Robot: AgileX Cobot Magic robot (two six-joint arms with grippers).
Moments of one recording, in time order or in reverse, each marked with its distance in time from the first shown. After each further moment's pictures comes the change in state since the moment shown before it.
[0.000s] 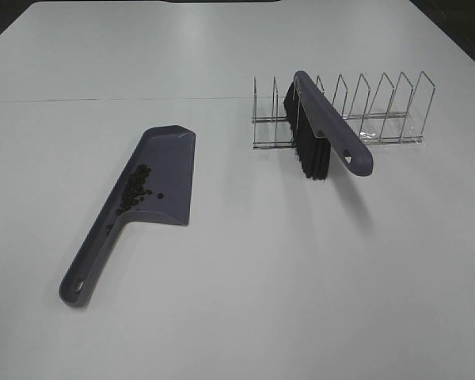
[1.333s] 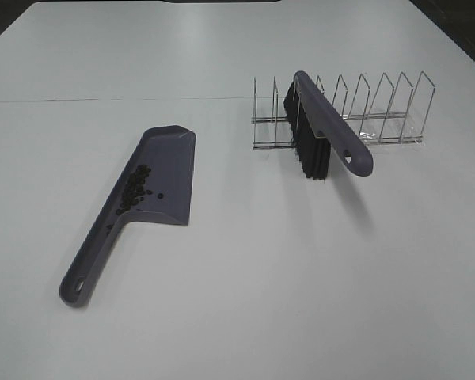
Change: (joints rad) left arm 0.000 -0.328 0.127 -0.094 0.005 0.049; right arm 0.000 -0.141 0.164 0.004 -0.080 -0.058
